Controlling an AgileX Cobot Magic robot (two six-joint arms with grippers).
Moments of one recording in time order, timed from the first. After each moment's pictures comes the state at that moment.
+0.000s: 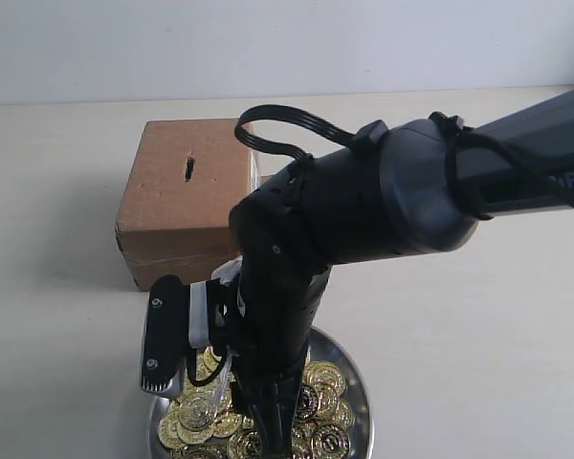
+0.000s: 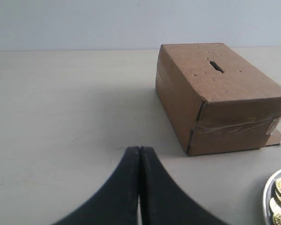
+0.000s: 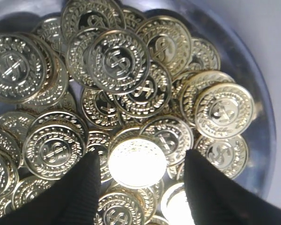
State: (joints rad) left arm -0.18 0.00 0.00 -0.13 0.36 0.08; right arm 0.85 1.94 -1.12 0.09 0.69 -0.76
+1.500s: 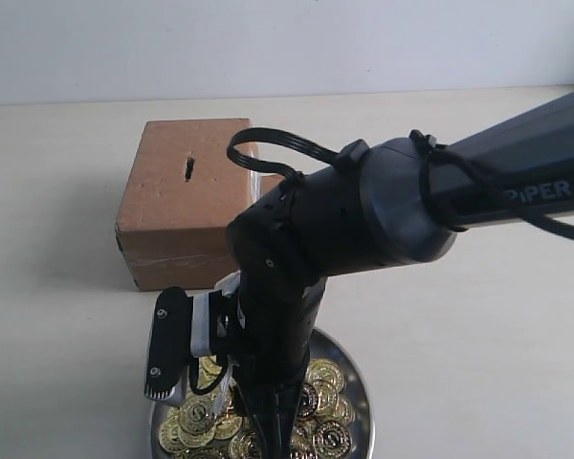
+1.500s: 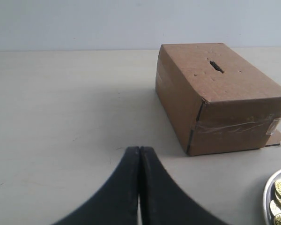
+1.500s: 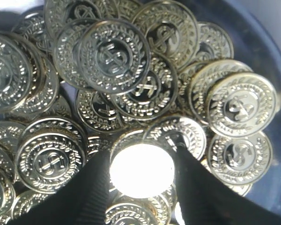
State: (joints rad) left arm -0.18 0.00 0.00 -0.13 0.36 0.08; right arm 0.85 1.98 -1.12 0.10 0.69 -0.73
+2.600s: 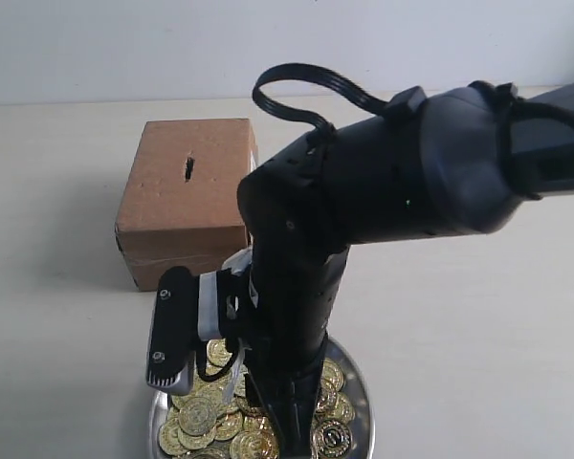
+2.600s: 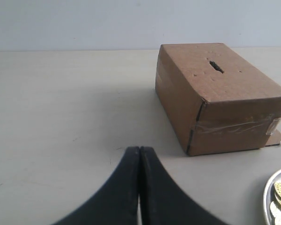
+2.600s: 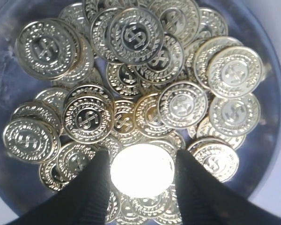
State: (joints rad) left arm -0.18 0.00 0.00 -0.13 0.36 0.08; right arm 0.85 1.86 -1.12 0.10 0.82 -0.73
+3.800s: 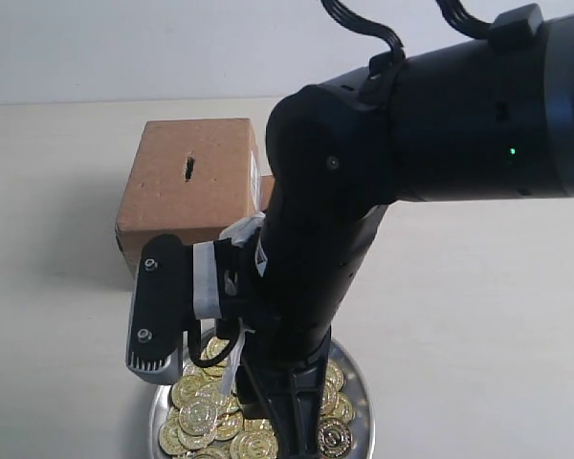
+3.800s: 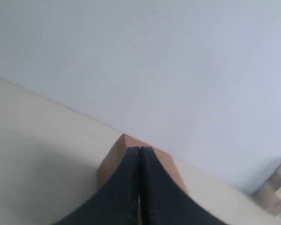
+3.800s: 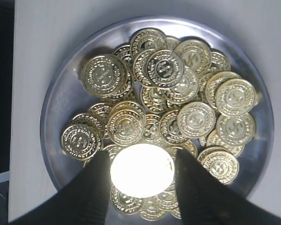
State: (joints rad) left arm -0.18 0.00 0.00 -0.48 0.05 -0.10; right arm 0.85 1.73 -1.12 0.23 0.89 -0.84
